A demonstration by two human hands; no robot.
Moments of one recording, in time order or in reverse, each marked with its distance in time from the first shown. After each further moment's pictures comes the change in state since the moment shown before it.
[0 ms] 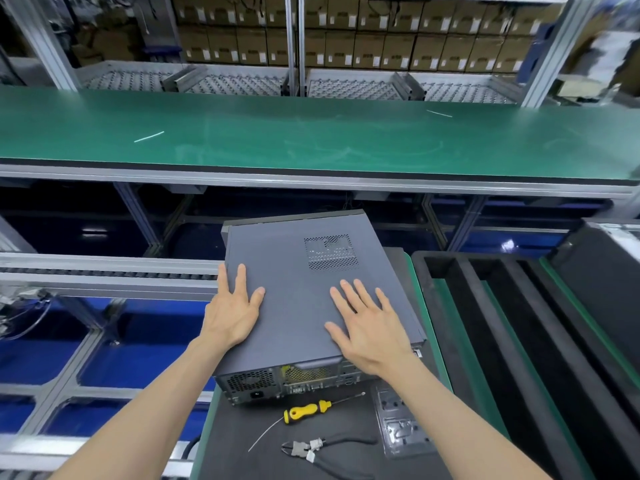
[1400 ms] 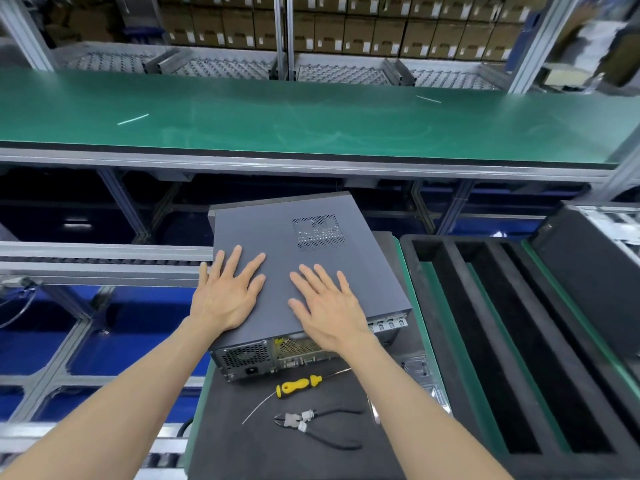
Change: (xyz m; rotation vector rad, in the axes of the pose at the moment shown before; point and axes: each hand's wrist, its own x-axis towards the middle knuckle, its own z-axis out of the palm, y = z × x) left_hand -0.009 -0.001 0.000 0.285 0.007 0.230; right_hand 0.016 -0.046 0.005 0.151 0.026 -0.015
